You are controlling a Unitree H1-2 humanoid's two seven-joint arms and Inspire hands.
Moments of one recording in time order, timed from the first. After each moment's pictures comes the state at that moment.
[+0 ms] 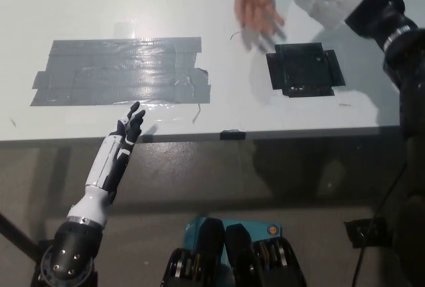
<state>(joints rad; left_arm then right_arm) -0.26 0.14 -0.01 0.06 0.13 -0.04 -0.08 -1.05 -0.14 -0.40 0.71 0.65 0.47 0.16</state>
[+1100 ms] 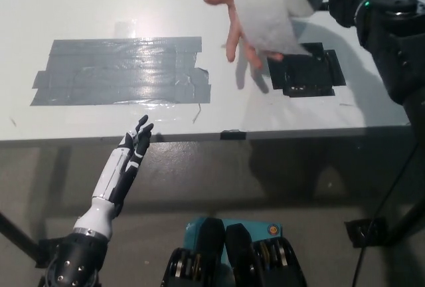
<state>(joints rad) -0.22 0.14 -0.05 0.06 0.10 -0.04 -0.08 -1.22 -0.26 0.25 0.98 0.31 0.42 0.03</state>
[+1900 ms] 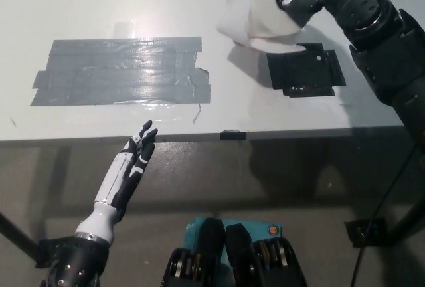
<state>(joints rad) -0.20 0.14 -0.06 0.06 0.09 -0.04 -0.10 -1.27 -0.26 0.47 1.06 -0.02 0.27 0.14</state>
